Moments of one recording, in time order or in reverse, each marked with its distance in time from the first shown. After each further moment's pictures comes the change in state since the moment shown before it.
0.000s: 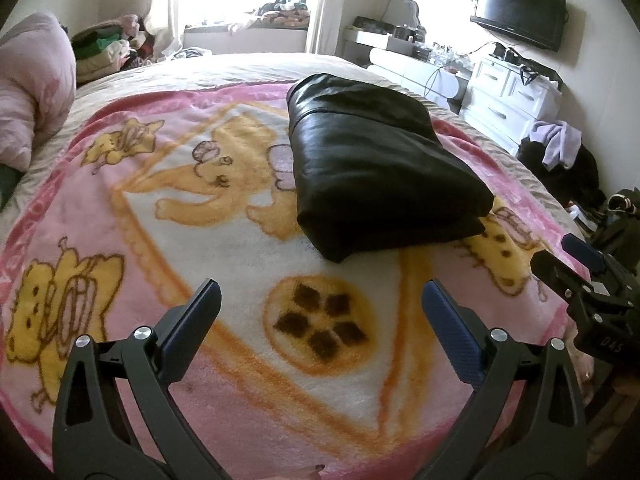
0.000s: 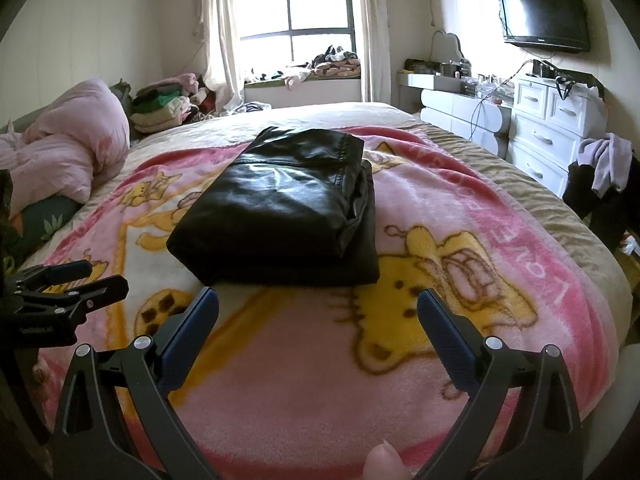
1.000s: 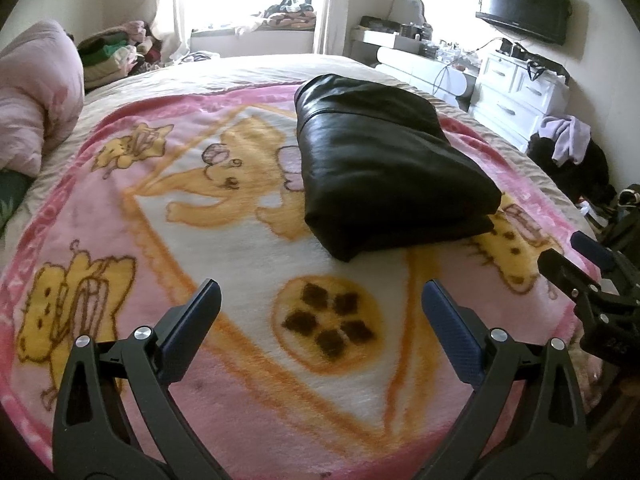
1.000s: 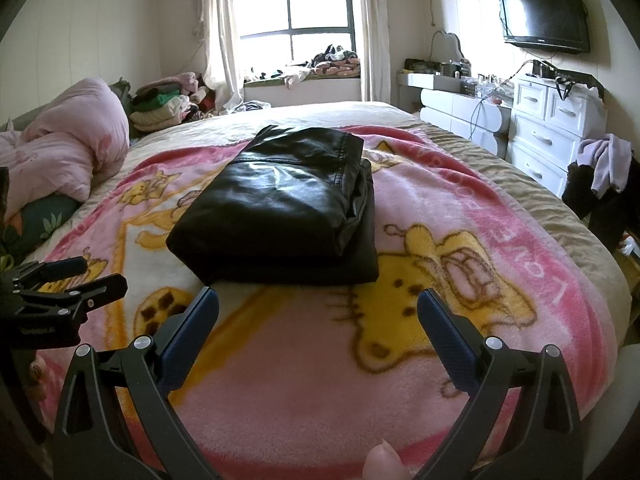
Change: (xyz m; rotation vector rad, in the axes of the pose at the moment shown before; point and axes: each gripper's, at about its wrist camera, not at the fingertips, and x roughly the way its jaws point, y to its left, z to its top) left arm -0.002 -0.001 0.003 0.010 0.005 0.035; right arm -0.001 0.001 0.000 0.004 -0.002 -0.002
